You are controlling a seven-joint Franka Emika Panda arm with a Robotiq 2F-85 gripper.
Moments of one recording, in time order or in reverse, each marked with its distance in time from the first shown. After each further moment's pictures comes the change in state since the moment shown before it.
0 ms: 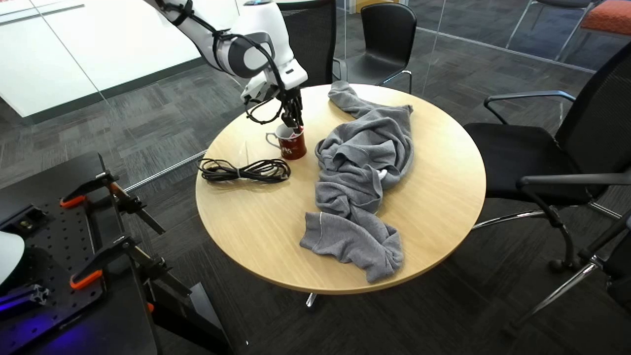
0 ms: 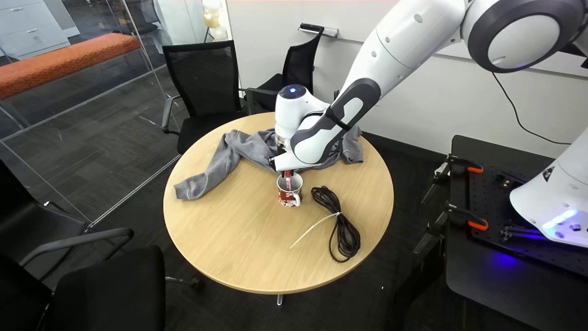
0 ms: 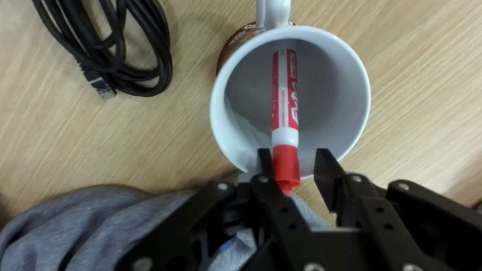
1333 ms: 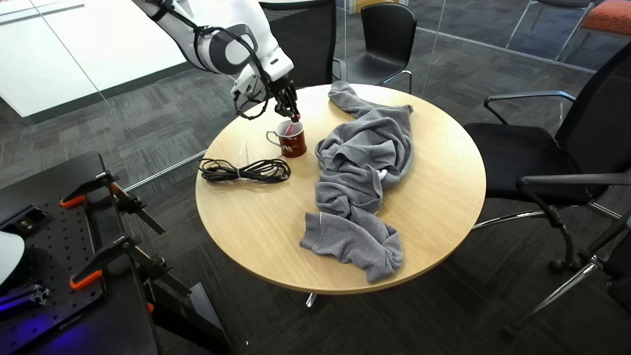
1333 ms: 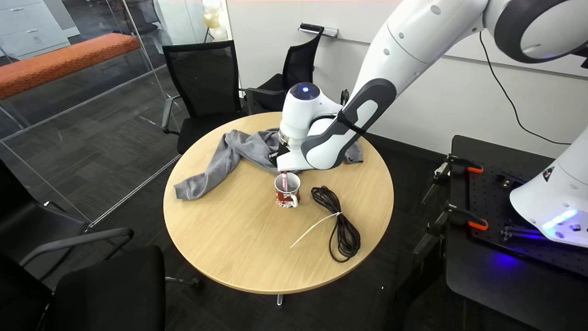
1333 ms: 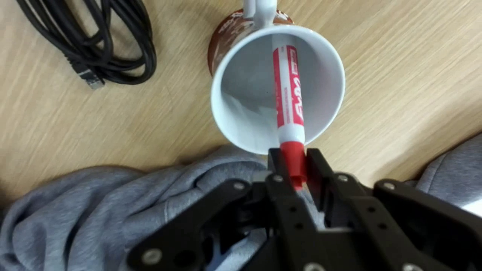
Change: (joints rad) arm 0.115 -0.100 -0.082 -0.178 0.000 0.189 0.076
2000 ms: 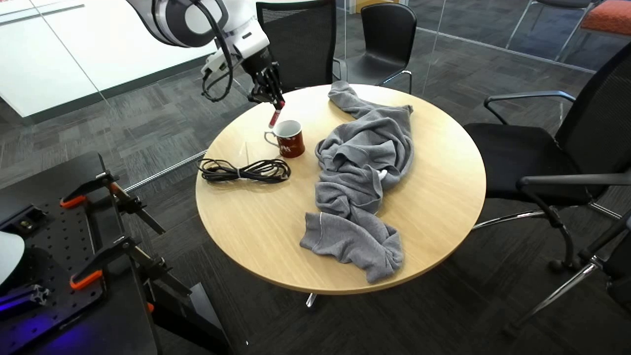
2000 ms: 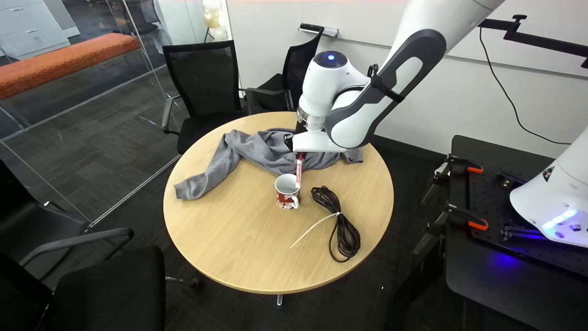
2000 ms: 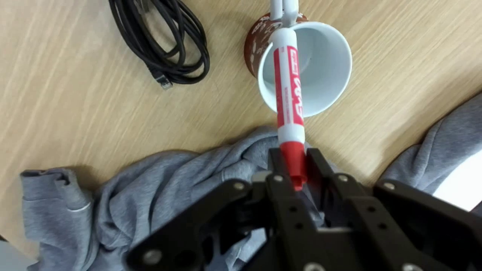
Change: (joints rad) arm 0.074 -0.281 -0.065 -0.304 0.000 0.010 0.074
